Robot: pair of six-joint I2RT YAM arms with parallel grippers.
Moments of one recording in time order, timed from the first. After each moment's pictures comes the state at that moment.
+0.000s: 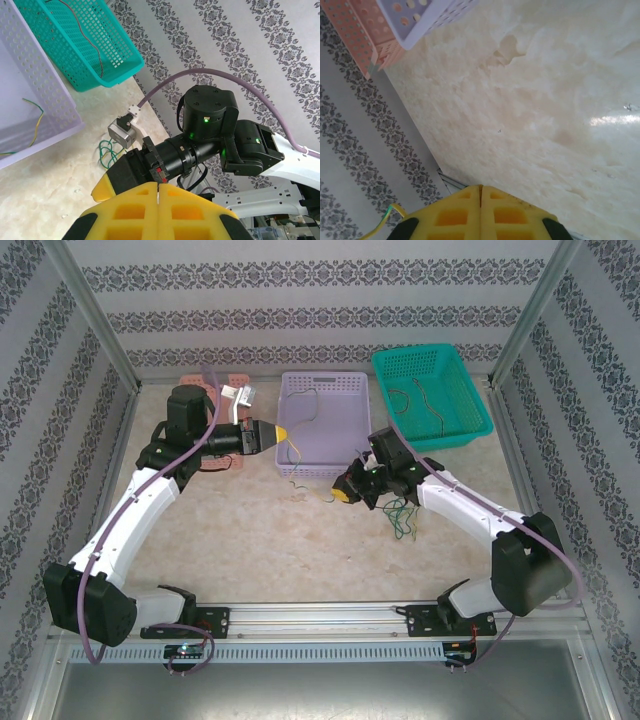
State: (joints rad) left arm -0.25 1.26 1.19 -0.33 0.91 -0.56; right arm 0.51 1.43 0.96 -0.42 -0.61 1.25
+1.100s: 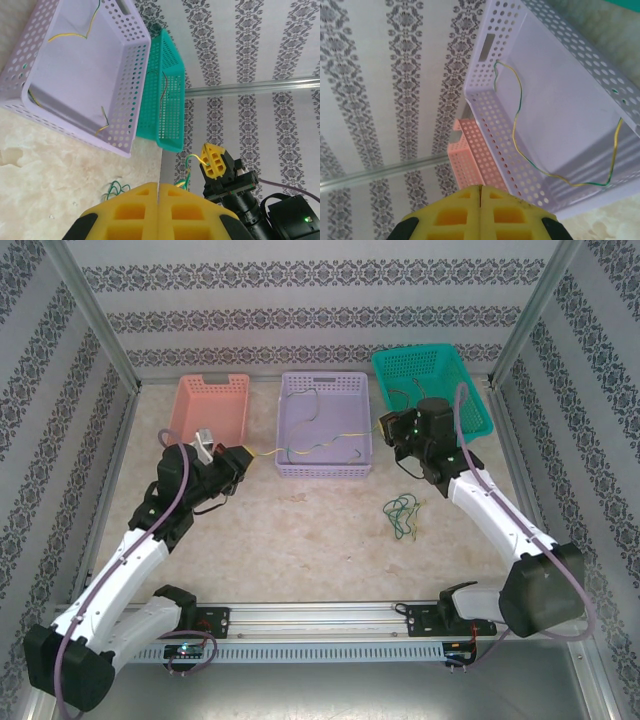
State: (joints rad) left arm -0.31 0.90 0.74 -0.14 0.31 -1.26; right arm 0.28 1.31 1.02 -0.17 -0.17 1.45
